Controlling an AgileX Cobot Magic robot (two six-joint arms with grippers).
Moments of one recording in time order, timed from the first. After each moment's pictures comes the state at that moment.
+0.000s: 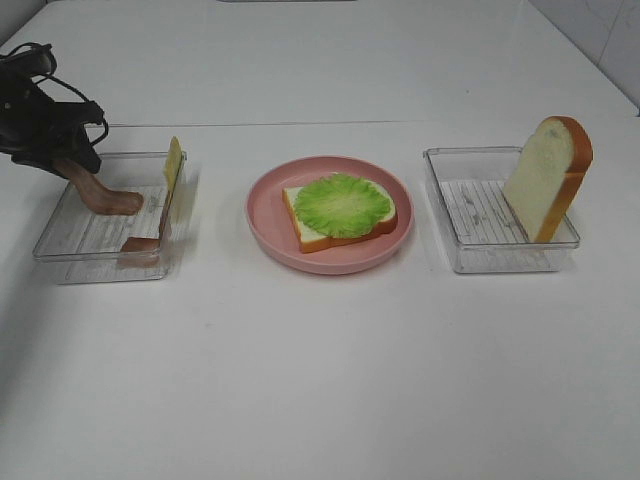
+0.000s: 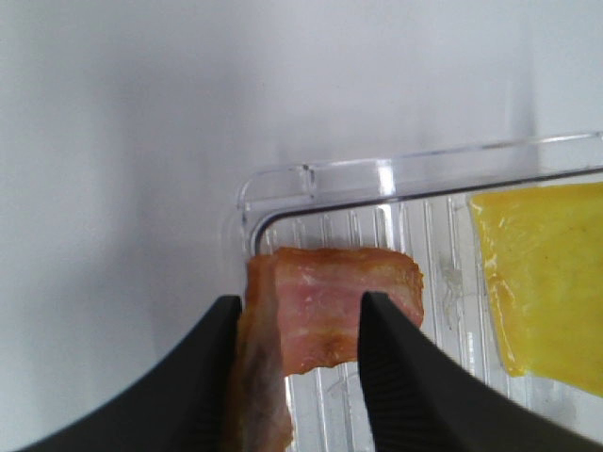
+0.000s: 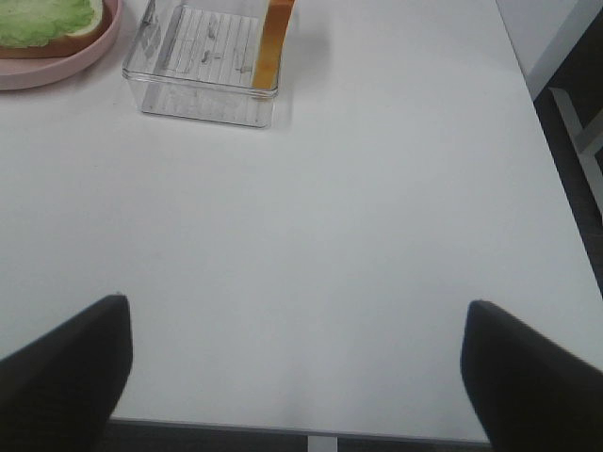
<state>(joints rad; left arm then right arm) 0.10 2.34 -1.86 -0.44 0.89 0.29 0.01 0.00 -0.46 -0.09 1.10 -0.03</state>
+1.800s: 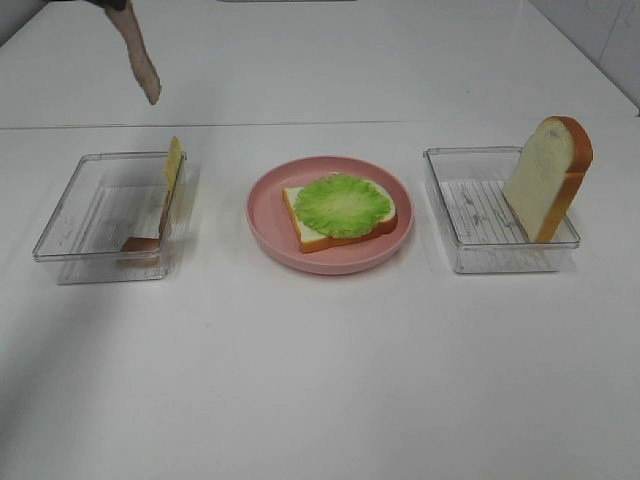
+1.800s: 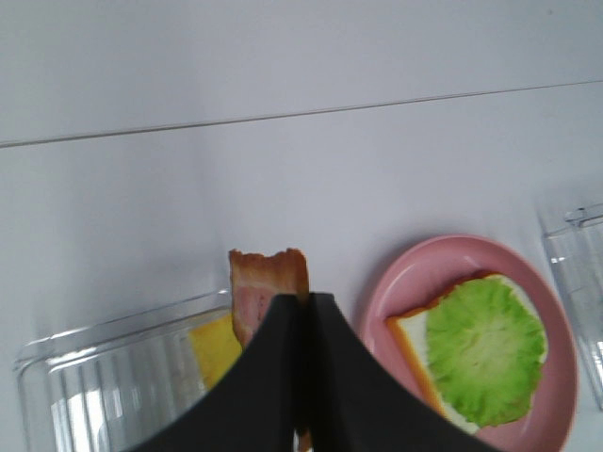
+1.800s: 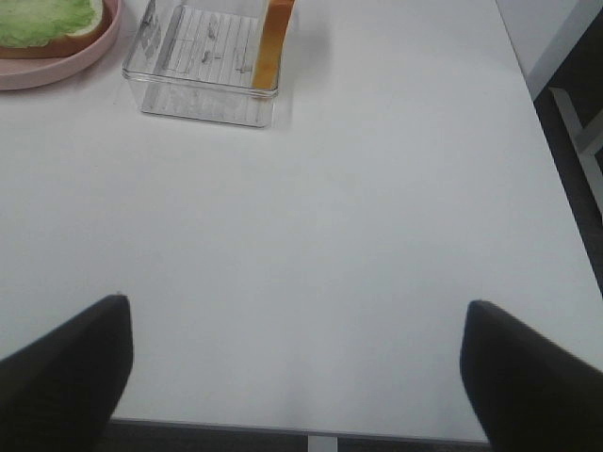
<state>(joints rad) -0.08 2.11 -2.10 -0.41 1.00 0.11 0.01 0.00 -0.46 -0.09 1.10 -0.03</state>
